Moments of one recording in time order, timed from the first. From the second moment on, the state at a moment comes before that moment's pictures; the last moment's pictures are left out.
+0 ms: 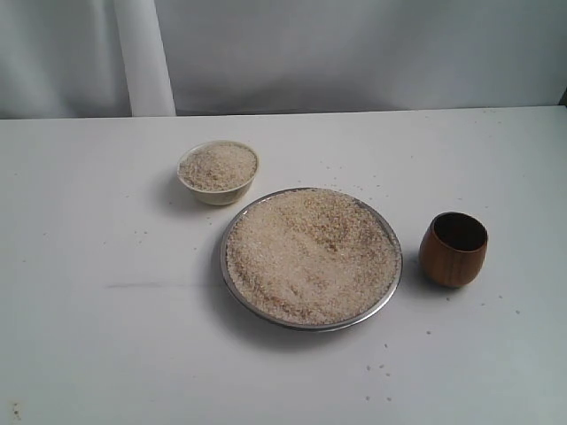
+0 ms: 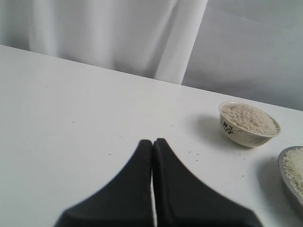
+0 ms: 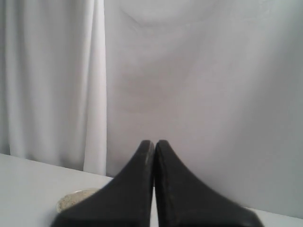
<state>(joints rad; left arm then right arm) 0.04 0.00 0.00 0.02 0.28 -0.25 0.11 0.59 -0.15 -0.52 -0.62 0.49</state>
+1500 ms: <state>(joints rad) 0.04 0.00 0.00 0.02 0.28 -0.25 -0.04 0.01 0.00 -0.05 0.11 0.03</state>
